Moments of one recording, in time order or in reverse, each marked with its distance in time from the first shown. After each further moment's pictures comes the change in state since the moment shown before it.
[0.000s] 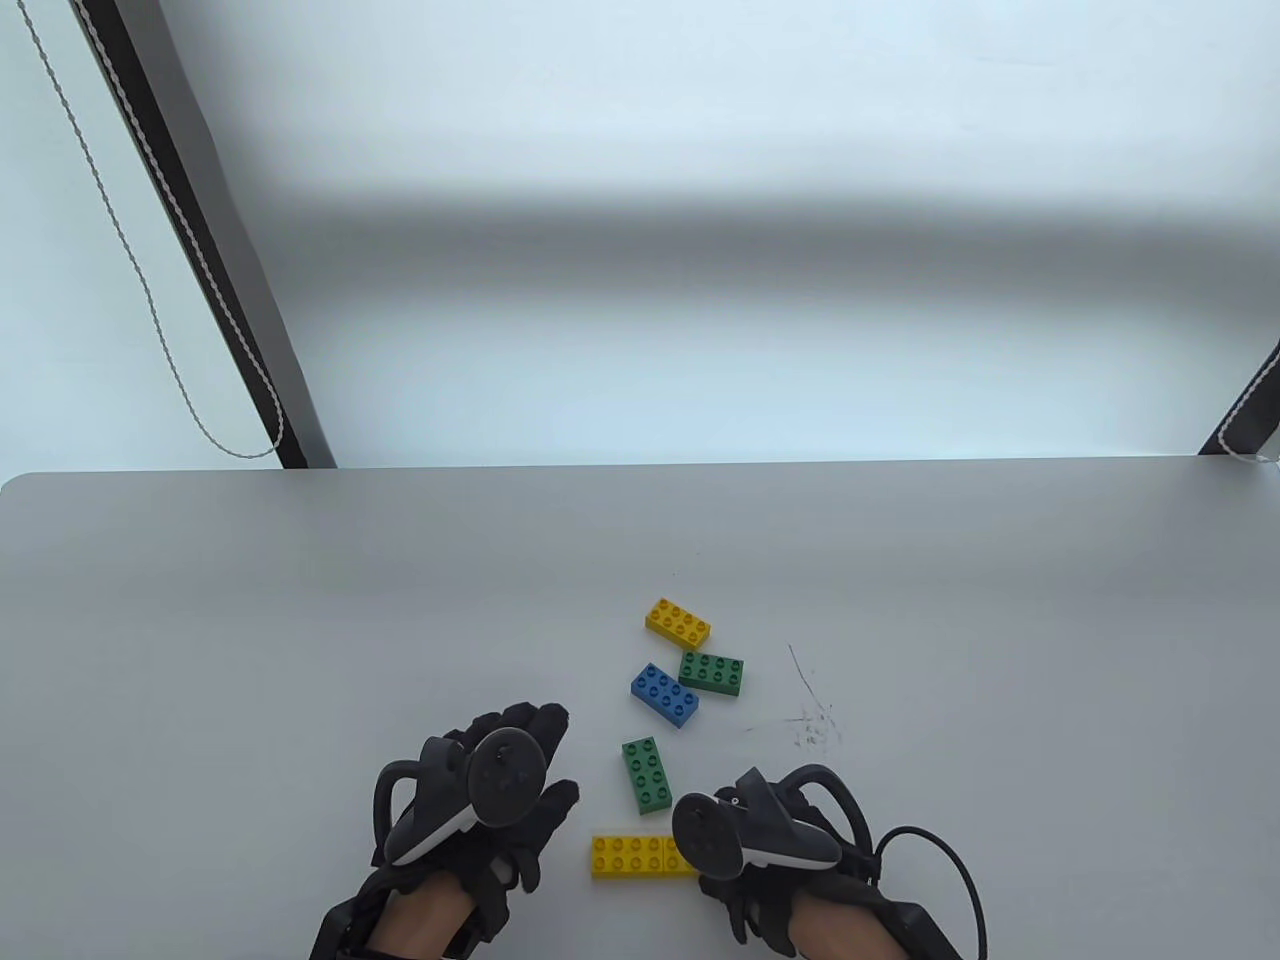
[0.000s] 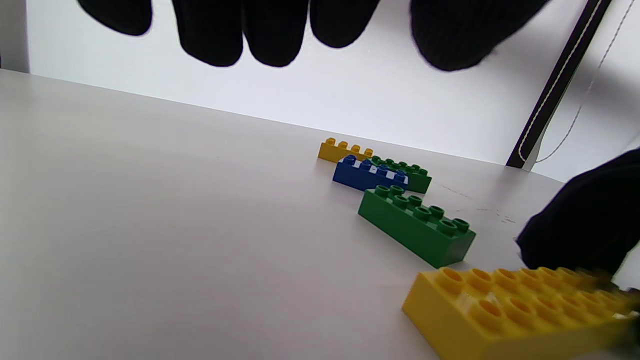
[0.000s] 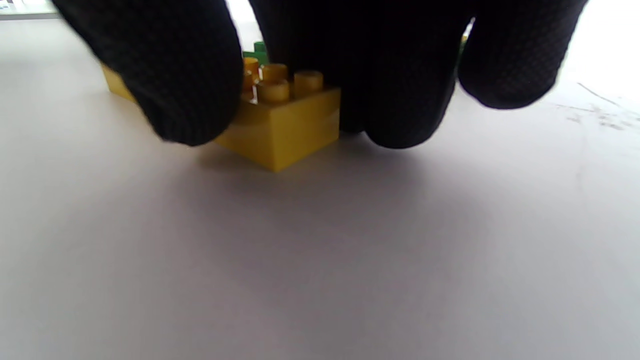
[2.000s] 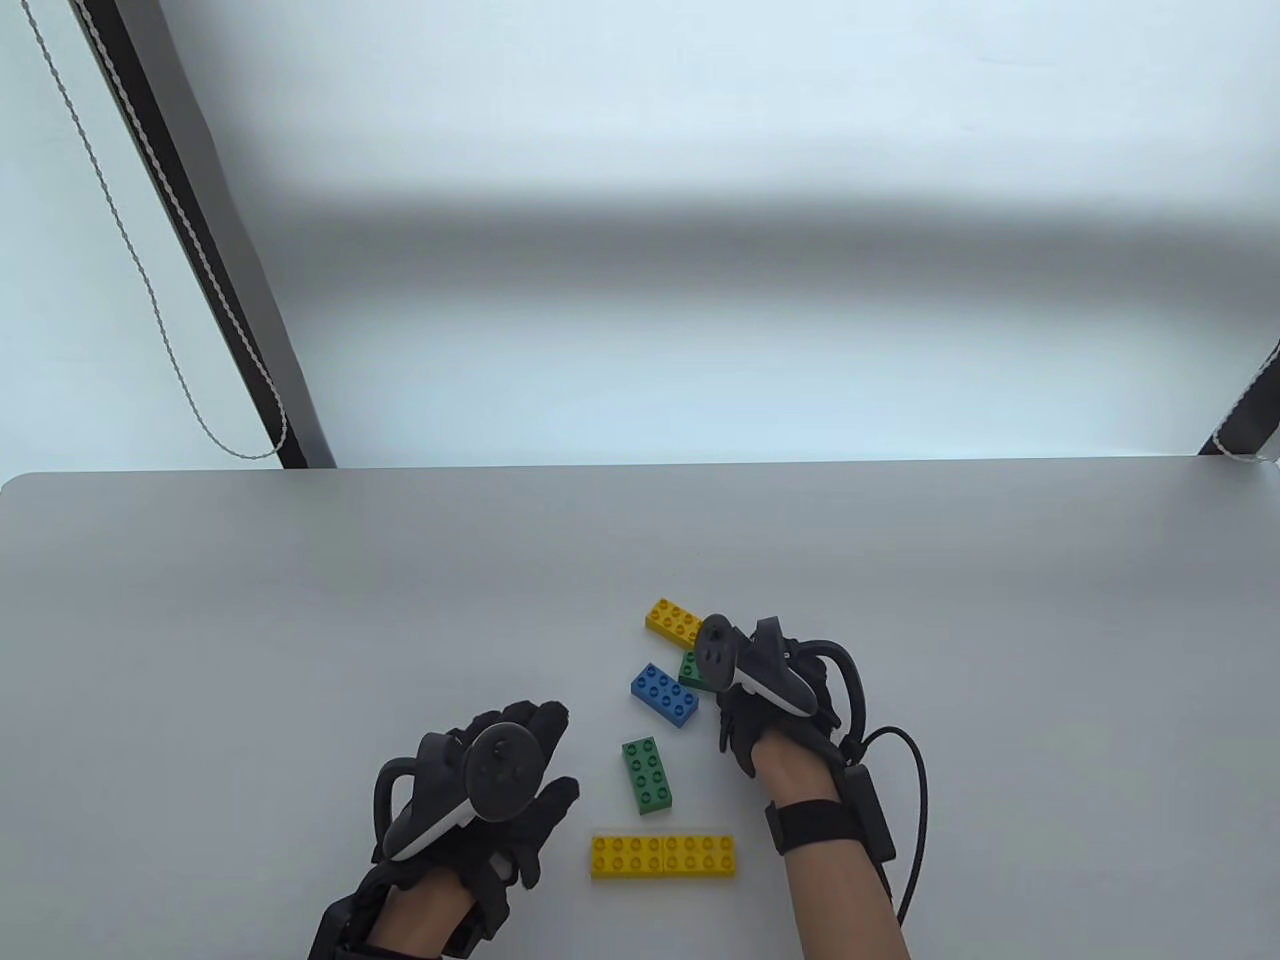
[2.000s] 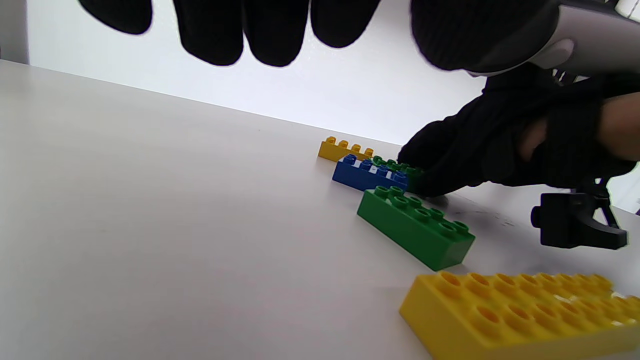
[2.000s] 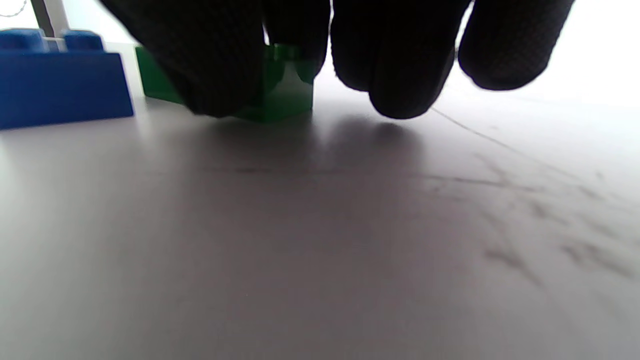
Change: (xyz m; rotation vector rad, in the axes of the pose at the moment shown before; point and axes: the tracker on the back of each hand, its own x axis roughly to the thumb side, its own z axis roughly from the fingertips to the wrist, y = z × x) left_hand -0.003 -0.001 -0.003 -0.010 0.004 0.021; right_hand -0.094 -0.014 -0.107 -0.083 0.476 -0.063
